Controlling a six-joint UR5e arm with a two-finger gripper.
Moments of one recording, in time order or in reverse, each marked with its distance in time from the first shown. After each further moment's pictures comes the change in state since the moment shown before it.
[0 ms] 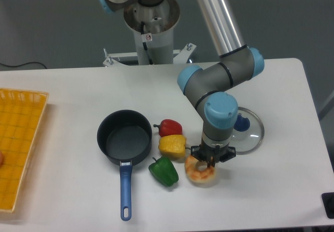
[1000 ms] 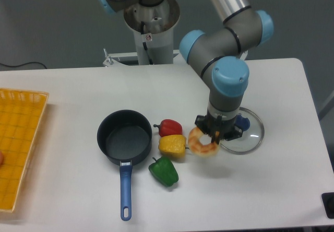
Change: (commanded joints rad) arm 0.066 0.164 0.005 -0.244 0.067 0.524
